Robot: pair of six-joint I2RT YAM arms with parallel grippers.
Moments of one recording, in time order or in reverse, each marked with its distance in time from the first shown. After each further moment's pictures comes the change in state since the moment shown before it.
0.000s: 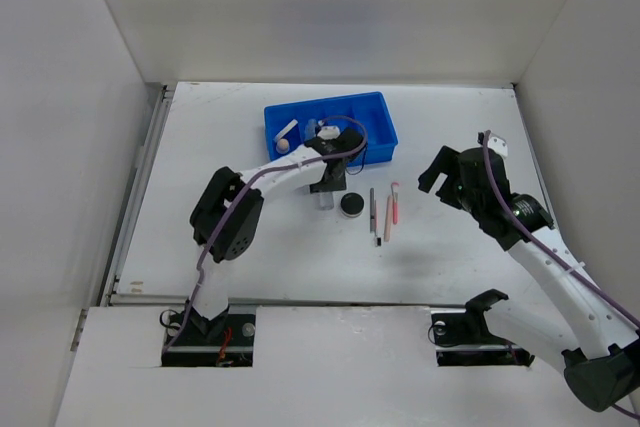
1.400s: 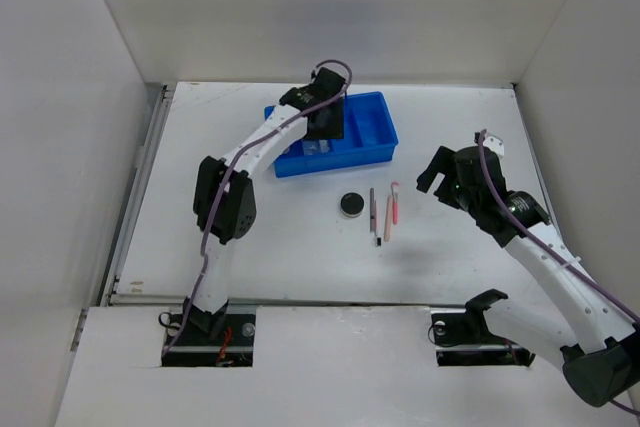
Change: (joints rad) left arm 0.218 0.195 0.583 -0.118 0.224 0.336; right arm 0.000 0.029 0.000 0.000 0.001 0.000
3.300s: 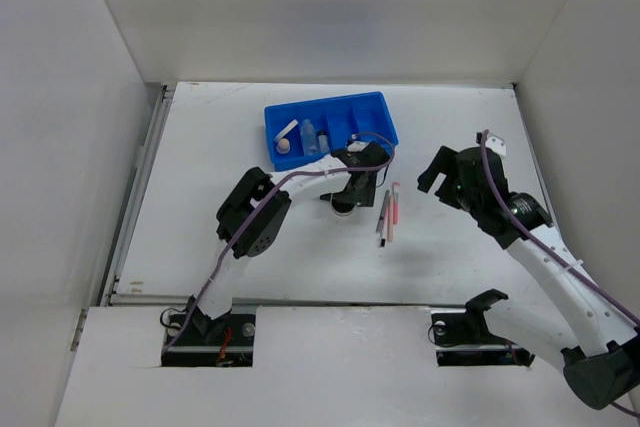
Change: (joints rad) left arm -0.315 -0.035 -0.428 0.103 -0.171 -0.159; right arm 0.000 -0.015 0.000 0.000 -0.002 0.000
